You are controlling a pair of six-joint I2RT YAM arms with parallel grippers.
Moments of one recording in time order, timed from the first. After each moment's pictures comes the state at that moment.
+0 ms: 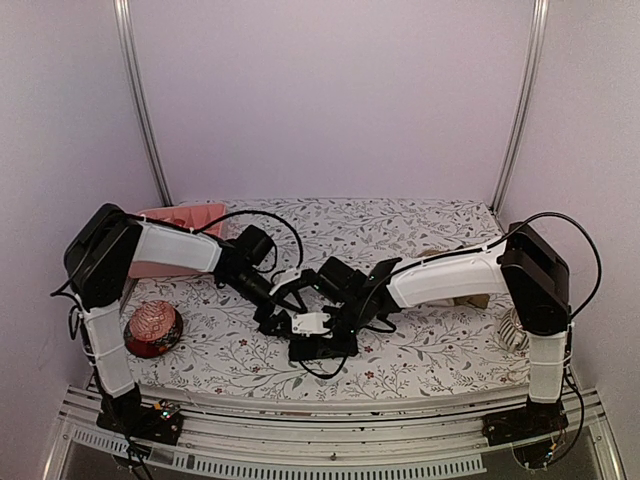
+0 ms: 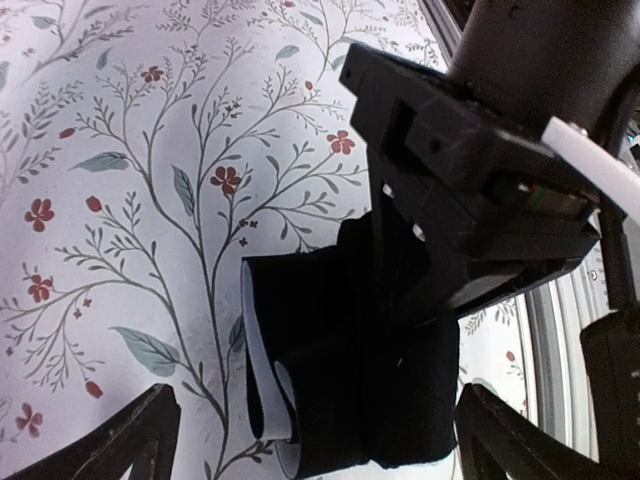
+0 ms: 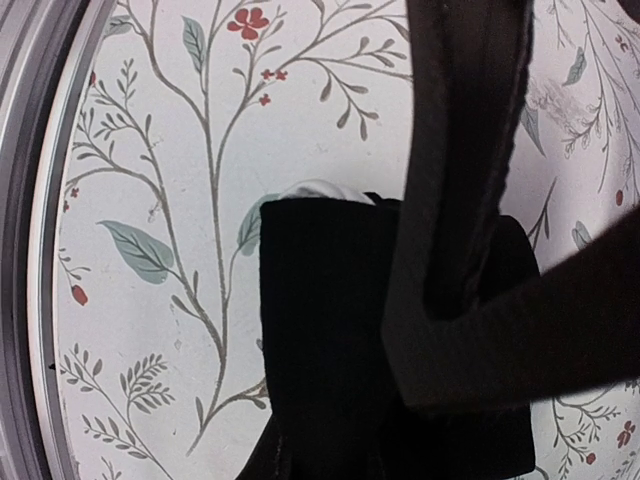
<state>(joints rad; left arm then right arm) -0.63 1.97 1.19 -0.47 0.85 0.70 1.04 2.05 1.40 -0.49 -0.20 -0.57</state>
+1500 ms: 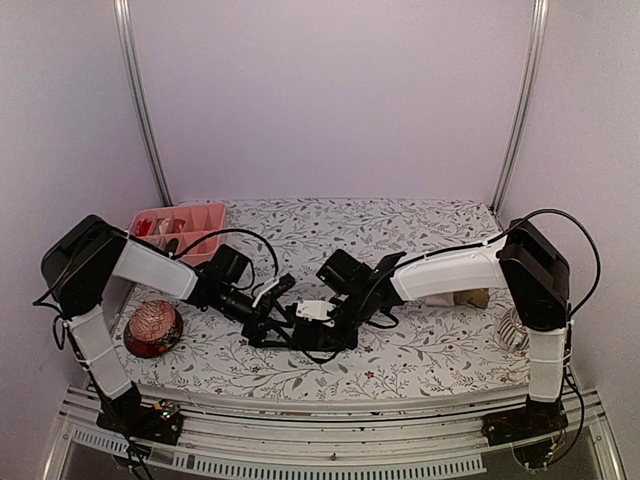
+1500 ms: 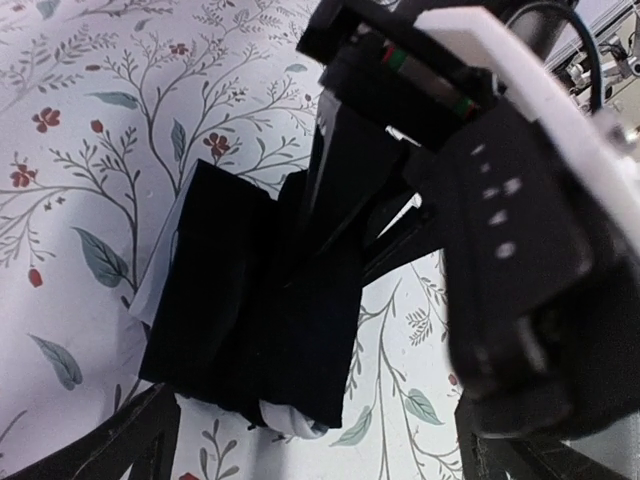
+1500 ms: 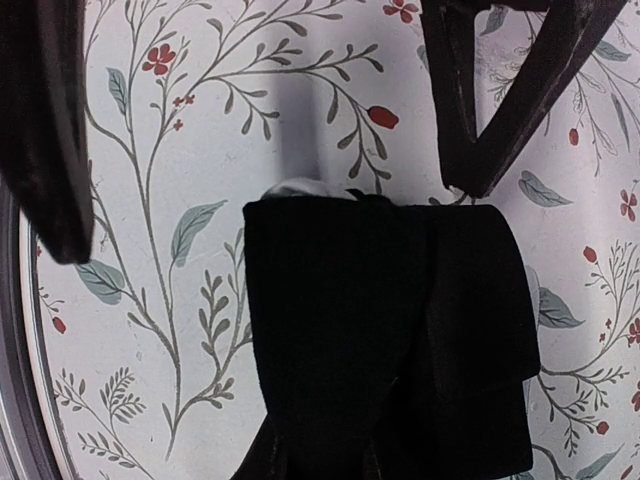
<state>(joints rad) -0.57 1.78 0.80 0.02 0.93 0.29 1.00 2.05 1.39 -0.46 -0.23 -0.42</state>
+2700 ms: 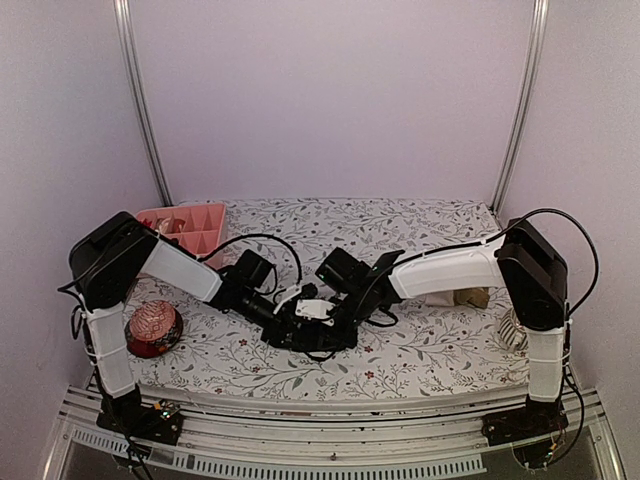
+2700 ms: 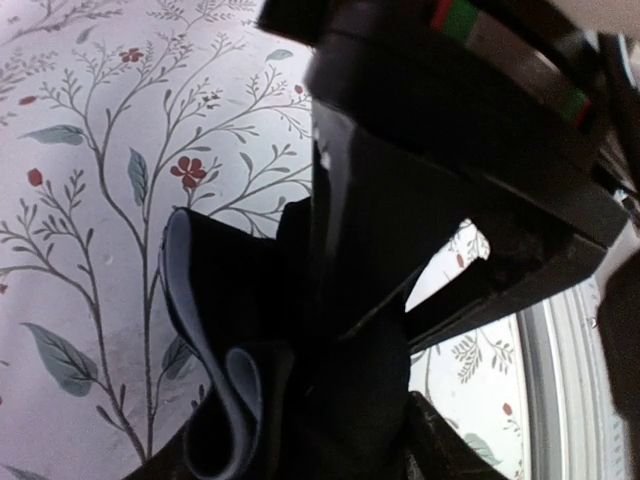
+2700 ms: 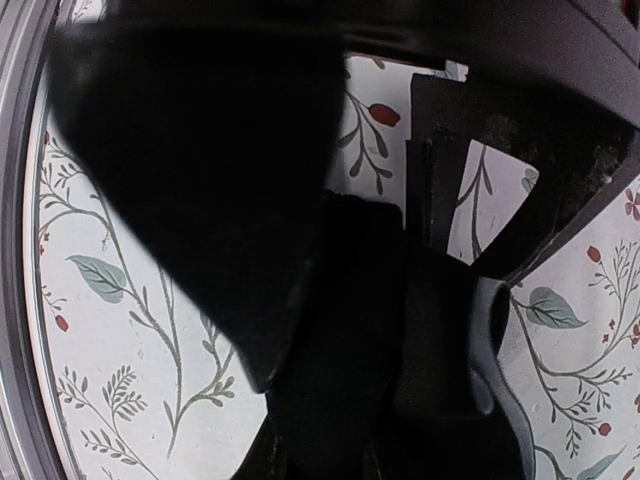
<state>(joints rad) -0.67 1.96 0.91 0.06 0.90 0.37 0.99 2.07 1.42 -0.49 -0.25 -0.43</state>
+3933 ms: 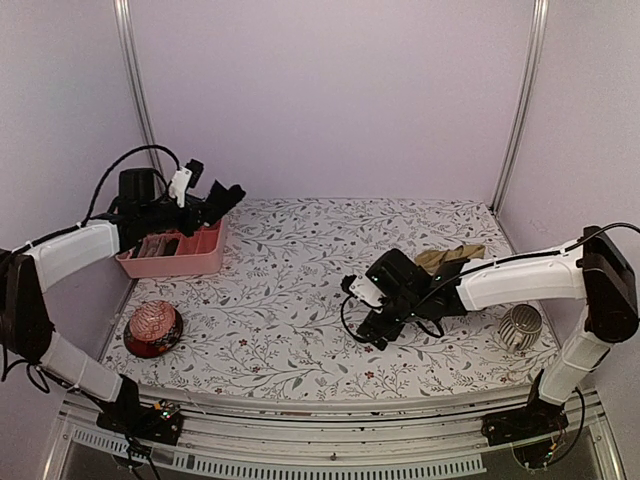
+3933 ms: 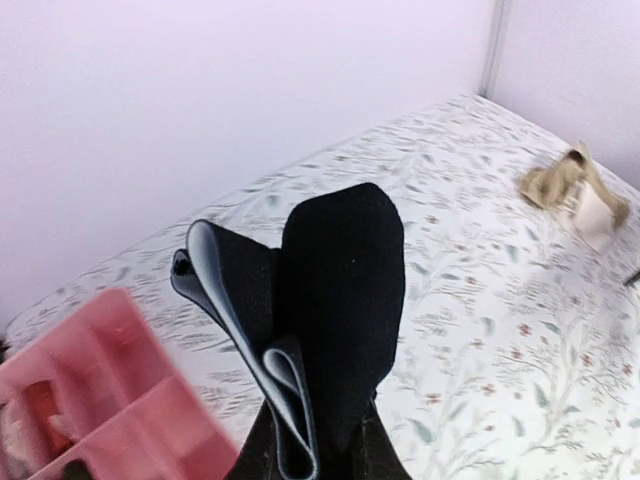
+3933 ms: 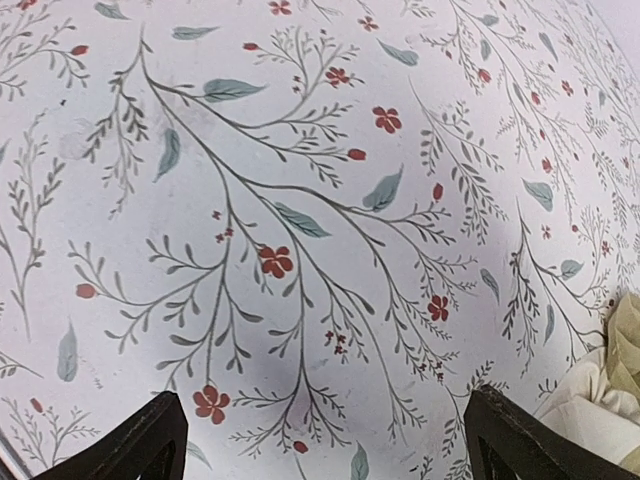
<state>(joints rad) -0.21 1.40 0.96 0.02 0.48 0.22 0.97 1.66 1.02 -0.35 0.21 -0.12</state>
